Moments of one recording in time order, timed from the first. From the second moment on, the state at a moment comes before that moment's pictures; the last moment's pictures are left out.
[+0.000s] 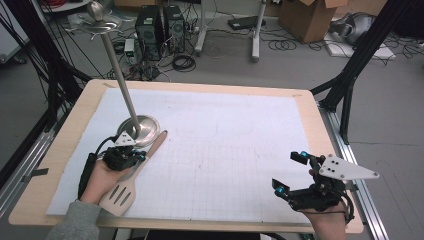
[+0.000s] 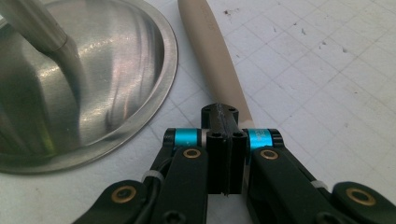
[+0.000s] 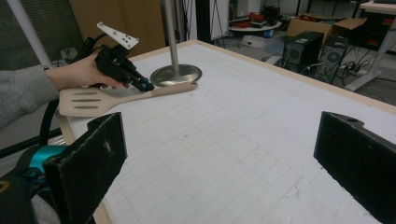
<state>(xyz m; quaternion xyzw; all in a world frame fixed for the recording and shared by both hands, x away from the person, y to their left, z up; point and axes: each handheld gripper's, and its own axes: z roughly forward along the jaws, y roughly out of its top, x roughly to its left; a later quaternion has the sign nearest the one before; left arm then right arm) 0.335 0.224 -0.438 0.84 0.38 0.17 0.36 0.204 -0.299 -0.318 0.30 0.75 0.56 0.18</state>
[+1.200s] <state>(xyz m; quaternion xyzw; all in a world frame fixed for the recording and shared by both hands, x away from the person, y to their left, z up) 0.340 0.218 -0.440 0.86 0.32 0.14 0.38 0.200 -0.300 -0.320 0.30 0.75 0.56 0.18</state>
